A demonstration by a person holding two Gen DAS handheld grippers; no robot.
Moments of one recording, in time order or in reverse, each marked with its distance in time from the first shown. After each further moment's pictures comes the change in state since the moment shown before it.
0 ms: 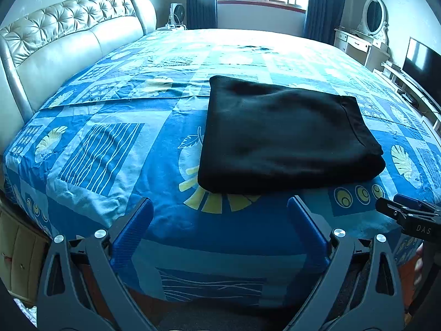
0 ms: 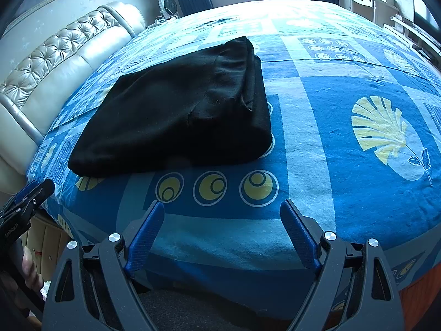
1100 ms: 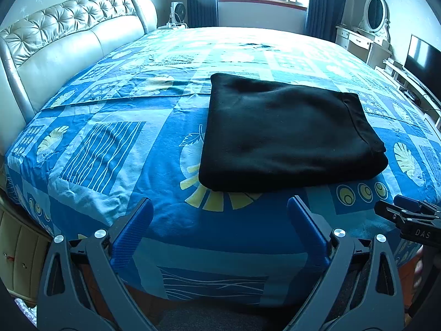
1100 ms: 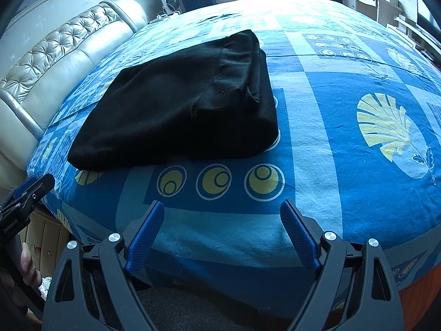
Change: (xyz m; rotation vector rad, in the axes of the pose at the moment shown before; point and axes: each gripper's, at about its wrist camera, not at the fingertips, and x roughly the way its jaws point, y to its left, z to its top) left arm 0.002 -0.001 -0.001 0.006 0.008 0.013; right arm 0.005 0.002 -0.003 -0.015 0.025 0.006
